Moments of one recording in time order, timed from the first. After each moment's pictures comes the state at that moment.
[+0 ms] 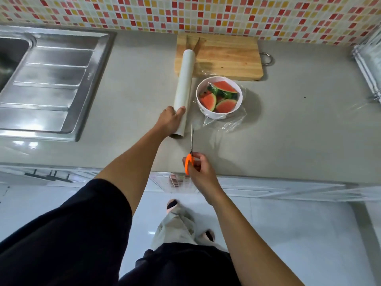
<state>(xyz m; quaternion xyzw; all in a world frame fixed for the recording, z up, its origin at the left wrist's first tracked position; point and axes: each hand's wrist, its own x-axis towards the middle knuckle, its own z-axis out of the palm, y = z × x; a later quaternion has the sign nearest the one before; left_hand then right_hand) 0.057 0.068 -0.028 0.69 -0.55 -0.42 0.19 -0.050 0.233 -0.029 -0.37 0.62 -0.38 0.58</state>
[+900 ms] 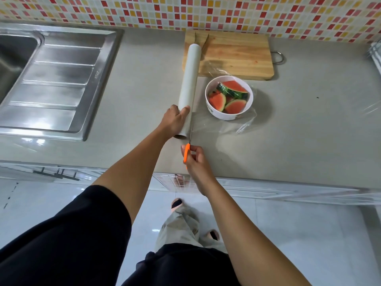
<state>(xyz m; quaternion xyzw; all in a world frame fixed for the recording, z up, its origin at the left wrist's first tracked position) 0.069 0.064 -0.033 0.68 -0.55 -0.44 0.21 -0.018 0.200 -0.034 -0.34 0.63 -0.35 0.60</state>
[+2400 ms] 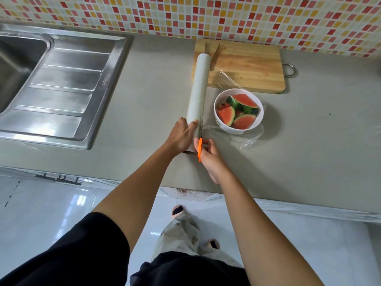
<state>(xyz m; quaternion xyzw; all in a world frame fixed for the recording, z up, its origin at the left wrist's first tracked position) 0.072 0.067 -0.037 0.65 -0.55 -0.47 0.24 -0.039 0.131 -0.053 -0.37 0.62 -0.34 0.60</state>
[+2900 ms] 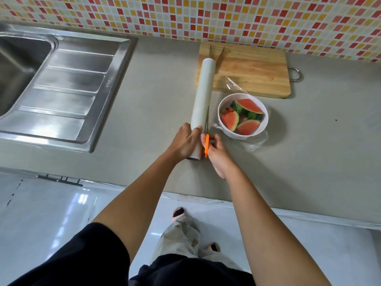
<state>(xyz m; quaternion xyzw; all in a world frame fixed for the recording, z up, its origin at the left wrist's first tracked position) 0.071 0.069 -0.037 0.64 -0.54 -0.49 0.24 -0.049 0.101 -0.056 -0.37 0.60 -0.35 0.61</state>
